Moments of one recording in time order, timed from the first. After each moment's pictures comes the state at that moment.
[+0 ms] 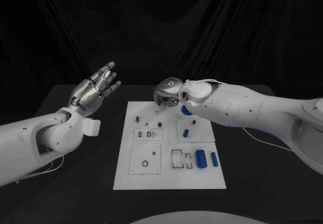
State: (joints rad) left arm 1.32 -0.93 -0.21 1.52 0.06 -0.04 0.68; left_hand 1.38 0.27 -0.15 0.28 0.63 0.26 -0.01 0.06 0.04 0.00 -0.06 0.01 0.00 0.00 0.09 0.00 0.00 0.17 0.00 0.20 0.01 0.00; right arm 1.33 -0.32 -0.21 0.88 -1.83 -0.31 0.12; right_hand 1.42 -0.10 0.32 0.09 0.38 1.01 0.05 0.17 0.31 1.12 -0.01 0.22 0.08 1.47 -0.09 1.30 1.08 0.11 1.37 0.02 1.28 1.14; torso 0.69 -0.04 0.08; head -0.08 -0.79
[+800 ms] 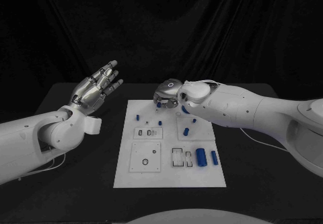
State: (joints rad) left arm 1.32 -0.92 -0.21 1.51 0.06 -0.02 0.68; left_hand 1.39 0.28 -0.14 0.28 0.63 0.27 0.00 0.06 0.04 0.00 -0.05 0.01 0.00 0.00 0.09 0.00 0.00 0.17 0.00 0.20 0.01 0.00; right arm 1.31 -0.30 -0.21 0.85 -1.83 -0.28 0.12; right_hand 1.39 -0.12 0.35 0.08 0.35 0.89 0.00 0.09 0.29 1.01 0.03 0.14 0.07 1.45 -0.07 1.30 1.07 0.11 1.35 0.04 1.26 1.14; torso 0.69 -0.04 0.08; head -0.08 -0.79
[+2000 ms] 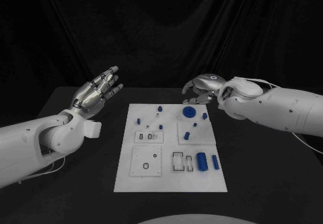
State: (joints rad) left arm 1.31 -0.93 -0.21 1.49 0.06 0.00 0.68; left_hand 1.40 0.28 -0.12 0.29 0.64 0.29 0.01 0.08 0.04 0.01 -0.03 0.01 0.00 0.00 0.07 0.00 0.00 0.17 0.00 0.20 0.01 0.00; right arm 1.38 -0.73 -0.21 1.25 -1.53 -0.35 0.06; right_hand 1.23 -0.07 0.08 0.25 0.19 0.73 0.07 0.28 0.27 1.46 -0.02 1.57 1.31 1.46 -0.07 1.57 1.31 0.03 1.46 0.04 1.51 1.31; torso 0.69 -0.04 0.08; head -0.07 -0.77
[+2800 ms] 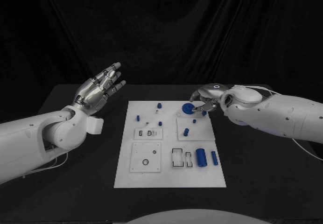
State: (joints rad) left arm 1.31 -0.92 -0.21 1.49 0.06 0.01 0.68; left_hand 1.40 0.28 -0.12 0.29 0.64 0.29 0.01 0.08 0.04 0.01 -0.03 0.01 0.00 0.00 0.07 0.00 0.00 0.17 0.00 0.20 0.01 0.00; right arm 1.31 -0.72 -0.21 1.19 -1.60 -0.27 -0.03; right_hand 1.28 -0.07 0.10 0.22 0.24 0.71 0.05 0.19 0.24 1.47 -0.02 1.57 1.31 1.47 -0.08 1.57 1.31 0.02 1.46 0.03 1.57 1.31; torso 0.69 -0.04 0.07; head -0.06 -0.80
